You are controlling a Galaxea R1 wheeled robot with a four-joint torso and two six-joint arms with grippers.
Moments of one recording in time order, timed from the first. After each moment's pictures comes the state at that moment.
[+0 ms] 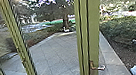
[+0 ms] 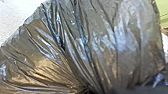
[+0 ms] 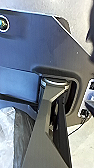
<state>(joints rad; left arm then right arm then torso) 1.52 2.91 -2.52 -0.33 0.03 0.37 -1.58 2.91 -2.55 0.35 -0.13 -0.47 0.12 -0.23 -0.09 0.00</state>
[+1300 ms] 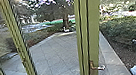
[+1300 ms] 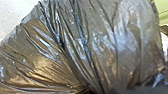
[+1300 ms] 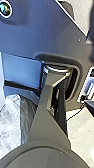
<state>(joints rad) 1.52 2.83 -2.41 -0.33 0.06 0.37 -1.57 2.74 -2.25 0.35 -0.12 -0.47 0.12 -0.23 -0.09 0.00</state>
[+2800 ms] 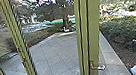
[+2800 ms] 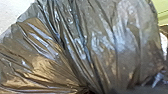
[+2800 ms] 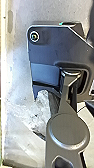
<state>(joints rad) 1.52 2.89 -2.47 -0.33 0.06 0.37 -1.55 2.14 -1.52 0.02 0.05 -0.08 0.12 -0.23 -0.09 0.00</state>
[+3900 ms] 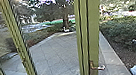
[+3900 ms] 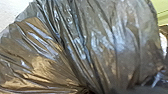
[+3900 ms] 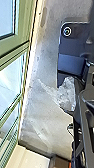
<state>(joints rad) 1.52 2.90 -2.48 -0.33 0.06 0.37 -1.33 1.73 -1.04 0.06 0.01 -0.06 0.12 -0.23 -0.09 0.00</state>
